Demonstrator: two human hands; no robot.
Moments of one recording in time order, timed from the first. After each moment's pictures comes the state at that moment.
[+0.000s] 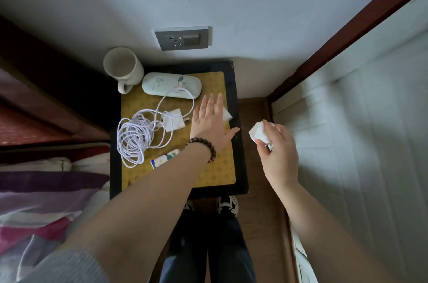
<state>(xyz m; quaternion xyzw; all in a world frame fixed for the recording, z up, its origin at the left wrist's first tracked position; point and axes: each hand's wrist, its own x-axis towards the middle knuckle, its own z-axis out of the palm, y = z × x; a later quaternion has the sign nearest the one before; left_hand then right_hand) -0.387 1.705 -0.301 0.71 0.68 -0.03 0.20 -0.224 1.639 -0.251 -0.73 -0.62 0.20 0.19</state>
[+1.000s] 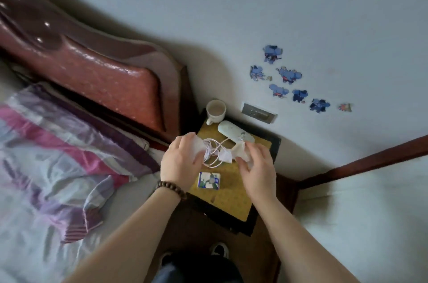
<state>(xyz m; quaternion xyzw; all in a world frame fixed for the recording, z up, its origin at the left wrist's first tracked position) -0.502 1.575 -0.086 0.44 0.84 0.31 0.08 -0.330 1.658 -0.086 -0.50 -0.78 0.29 0.23</state>
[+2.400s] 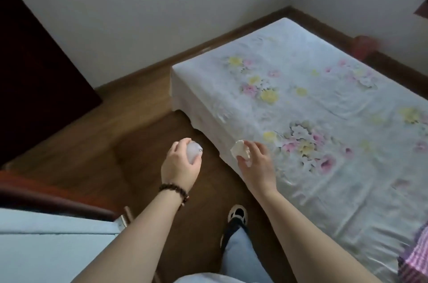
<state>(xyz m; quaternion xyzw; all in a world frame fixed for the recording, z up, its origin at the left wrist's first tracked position) -0.218 0.725 -0.059 -0.55 0.76 0.24 -0.26 -0.385 0.827 -0.055 0.40 -0.83 0.35 -0.16</state>
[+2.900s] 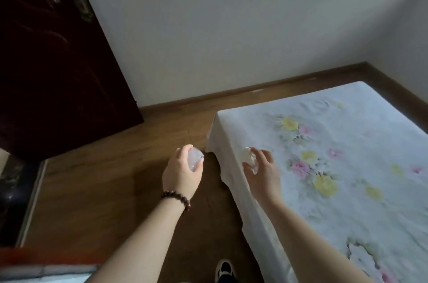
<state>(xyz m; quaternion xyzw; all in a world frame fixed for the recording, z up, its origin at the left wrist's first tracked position) -0.268 0.453 -0.035 -0.65 0.67 0.16 -0.32 -0.464 0.492 -0.035 0.52 -0.77 0.33 -0.18</state>
